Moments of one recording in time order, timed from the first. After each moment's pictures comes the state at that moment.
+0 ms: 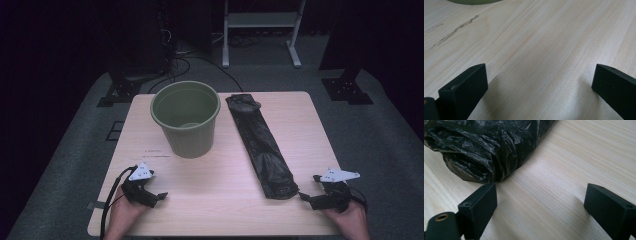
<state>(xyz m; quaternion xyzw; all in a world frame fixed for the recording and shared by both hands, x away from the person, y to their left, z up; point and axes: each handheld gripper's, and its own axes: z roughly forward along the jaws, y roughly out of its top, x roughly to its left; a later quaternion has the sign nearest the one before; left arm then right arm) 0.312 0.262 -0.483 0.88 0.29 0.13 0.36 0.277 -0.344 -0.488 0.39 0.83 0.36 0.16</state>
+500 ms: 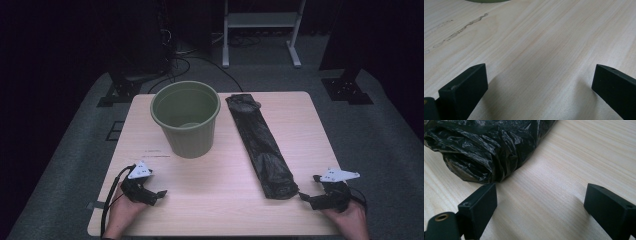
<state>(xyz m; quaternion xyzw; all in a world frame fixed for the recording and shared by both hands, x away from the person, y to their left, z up) 0.315 0.266 -0.483 0.86 0.32 0.13 0.37 0.278 -0.344 -0.488 0.39 0.83 0.36 0.16</state>
